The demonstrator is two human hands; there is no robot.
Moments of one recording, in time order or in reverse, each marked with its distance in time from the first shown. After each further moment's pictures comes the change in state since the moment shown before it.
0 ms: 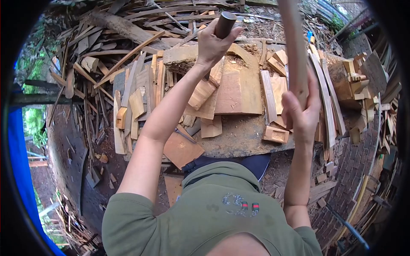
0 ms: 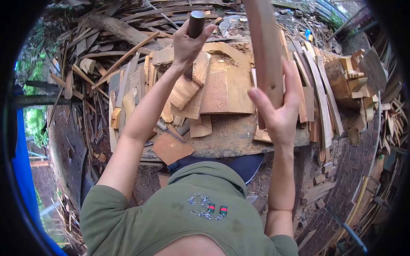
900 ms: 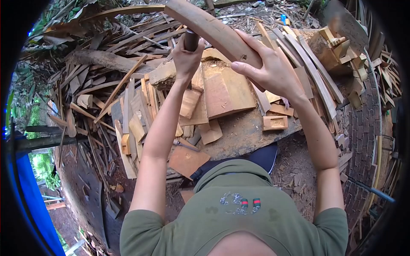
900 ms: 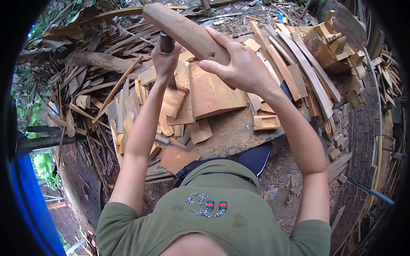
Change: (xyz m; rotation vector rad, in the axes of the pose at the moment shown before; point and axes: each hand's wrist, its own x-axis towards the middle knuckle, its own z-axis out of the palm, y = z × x) left_hand -0.008 -0.013 0.011 -0.128 0.003 -0.006; right_hand 0.045 0.002 0.002 -0.412 -0.236 -0.167
